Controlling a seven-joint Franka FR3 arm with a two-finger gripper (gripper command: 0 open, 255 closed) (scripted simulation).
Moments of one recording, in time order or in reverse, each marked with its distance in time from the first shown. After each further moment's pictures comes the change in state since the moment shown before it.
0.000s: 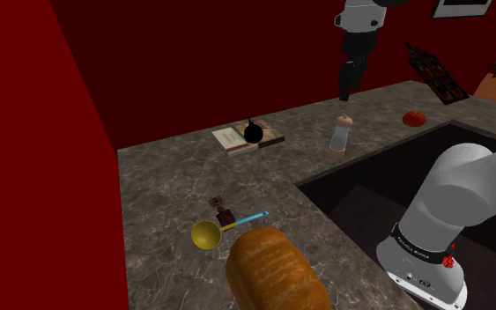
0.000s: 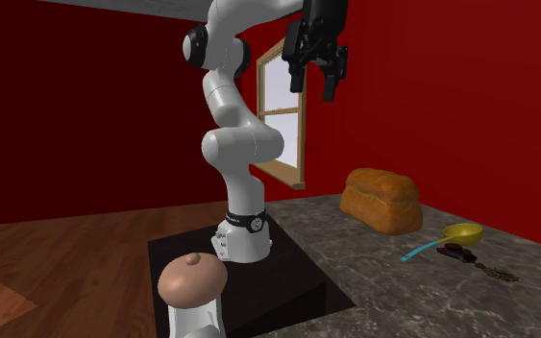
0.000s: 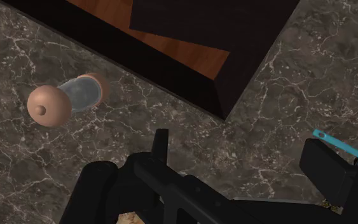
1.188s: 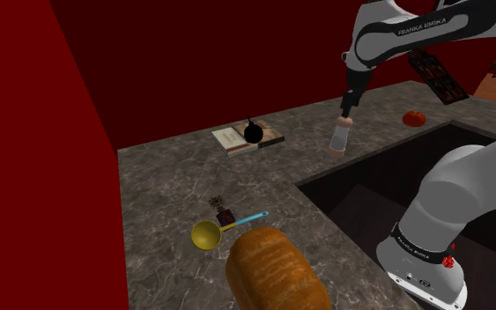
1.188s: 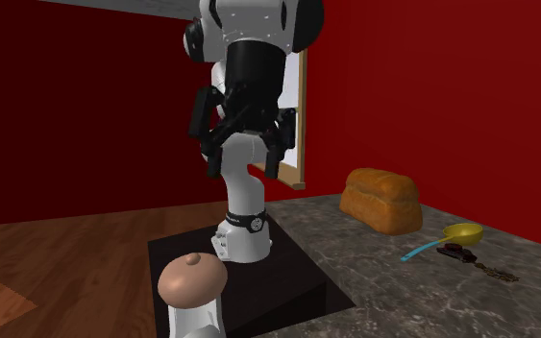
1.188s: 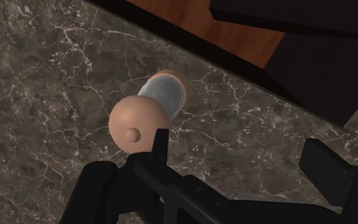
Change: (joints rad) arm -0.117 0.173 -0.283 -0.186 -0.203 0.475 -0.197
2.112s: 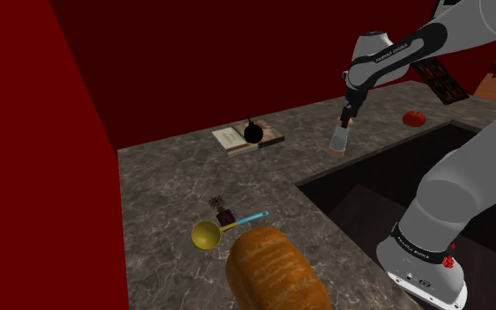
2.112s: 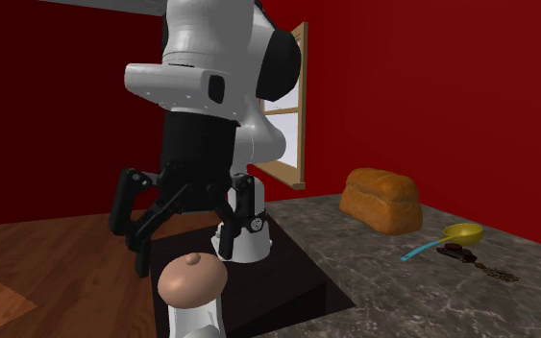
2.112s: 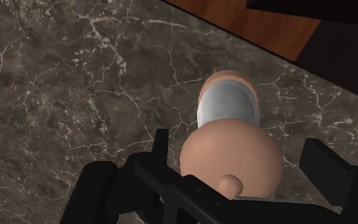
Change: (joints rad) arm -0.028 0.265 -0.172 -0.003 -0.026 0.335 -0.110
